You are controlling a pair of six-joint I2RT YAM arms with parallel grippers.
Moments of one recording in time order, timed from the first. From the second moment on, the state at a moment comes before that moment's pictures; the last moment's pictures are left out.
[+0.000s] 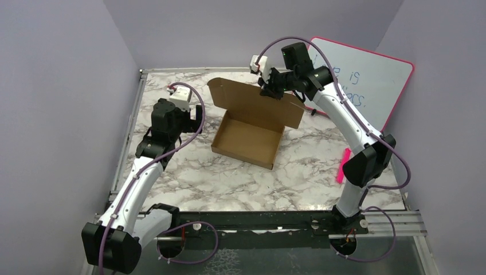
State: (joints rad) left arm -0.24 1.00 0.87 -0.24 -0.06 0.03; right arm 0.53 1.78 1.91 -0.80 -0.40 -0.64
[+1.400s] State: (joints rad) left arm -0.08 1.38 1.35 -0.42 0.57 0.52; right arm 0.31 1.61 1.72 -0.80 -0.46 -0.80
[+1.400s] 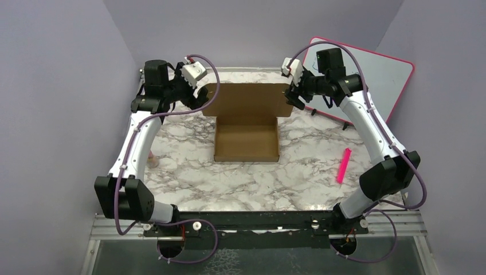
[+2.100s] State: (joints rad) left arm -0.05 1.66 1.57 -0.67 0.87 0.79; right arm 0.28 1.76 1.71 -0.79 -0.49 -0.85
